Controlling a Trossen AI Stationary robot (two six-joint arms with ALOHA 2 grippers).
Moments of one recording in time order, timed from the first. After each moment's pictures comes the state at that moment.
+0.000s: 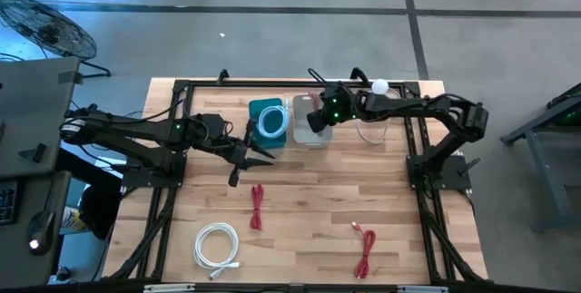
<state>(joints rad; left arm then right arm) -0.07 1.09 0.89 -0.04 0.12 0.48 -0.42 1.61 0.98 -0.14 -0.12 0.71</state>
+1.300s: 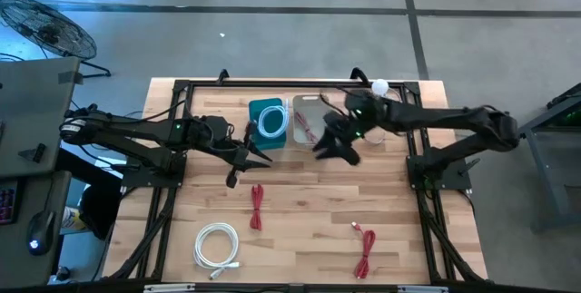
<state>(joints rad) -0.07 1.09 0.89 -0.14 0.12 0.49 -0.20 1.30 0.98 -0.14 -0.65 0.24</state>
